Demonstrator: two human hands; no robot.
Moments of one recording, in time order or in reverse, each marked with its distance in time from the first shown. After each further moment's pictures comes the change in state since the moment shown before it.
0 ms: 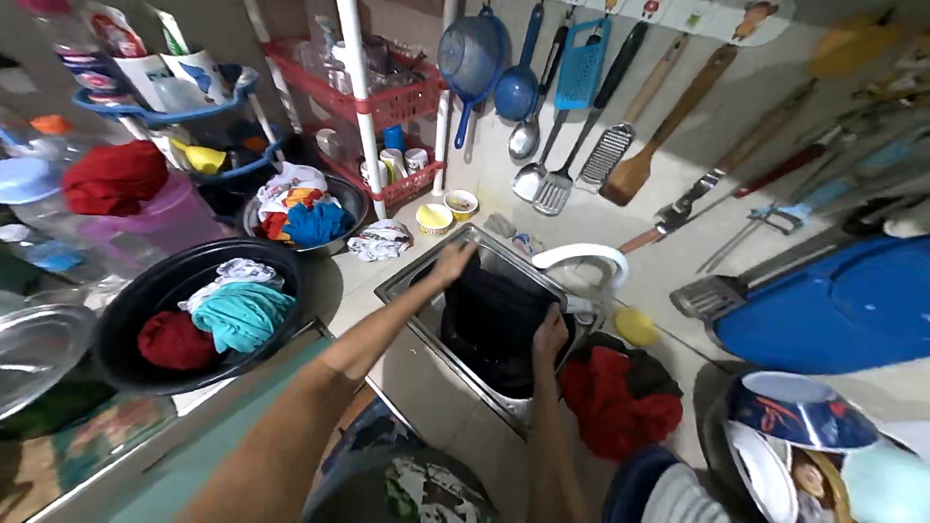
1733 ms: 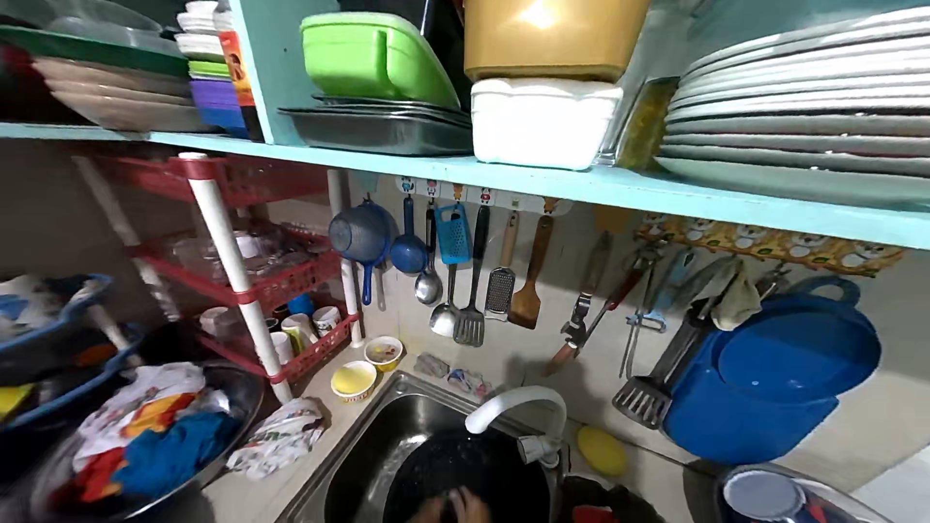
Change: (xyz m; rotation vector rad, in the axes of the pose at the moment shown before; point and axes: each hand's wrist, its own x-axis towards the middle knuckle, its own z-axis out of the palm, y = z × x) left_hand 0.010 -0.129 0.122 0.538 -0.817 0.073; right_hand 0.009 0.066 0.067 -0.354 -0.630 0.021
